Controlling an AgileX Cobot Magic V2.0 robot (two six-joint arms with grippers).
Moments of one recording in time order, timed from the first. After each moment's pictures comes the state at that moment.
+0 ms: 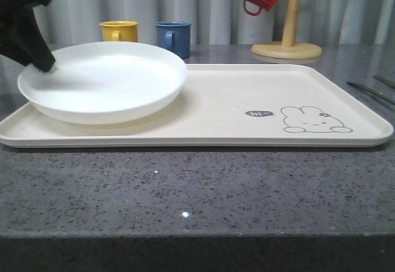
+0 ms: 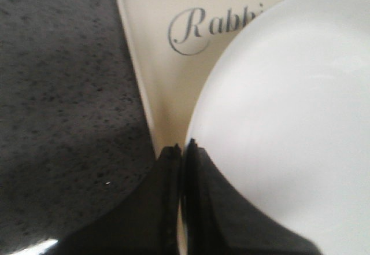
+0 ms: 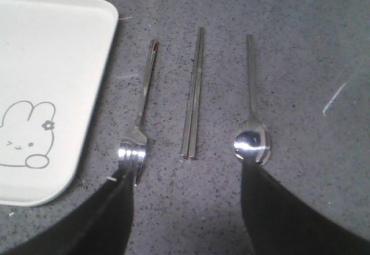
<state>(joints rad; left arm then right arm) -0.13 1.60 -1.18 -0.55 0.76 0.48 0.03 0.62 -0.64 -0.04 0.65 0.05</state>
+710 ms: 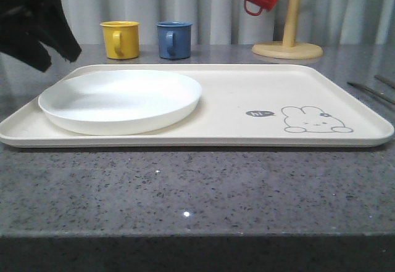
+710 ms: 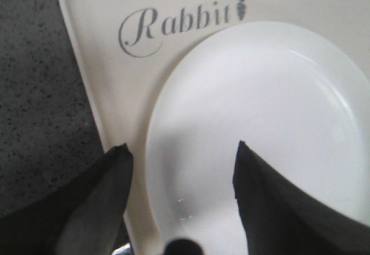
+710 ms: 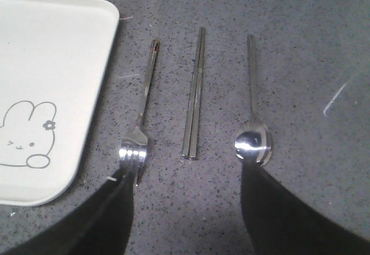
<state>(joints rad) -0.18 1.54 -1.18 -0.56 0.78 0.48 0.03 0.62 -0.64 -0.04 0.65 0.05</state>
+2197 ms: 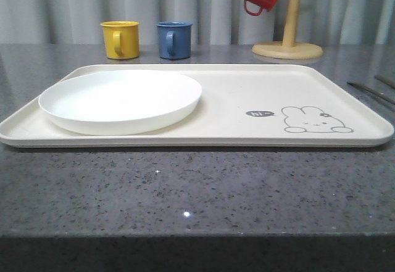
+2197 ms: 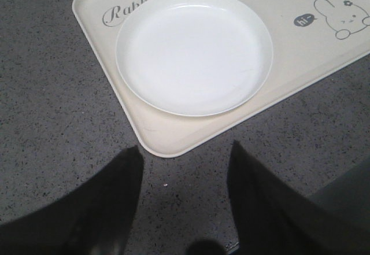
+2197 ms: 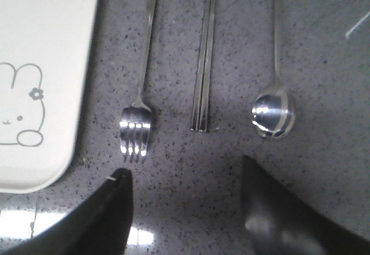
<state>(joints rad) -0.64 0.77 -0.93 0.12 0.95 -0.11 0.03 0.99 -0.91 -0.01 0.91 0.05</state>
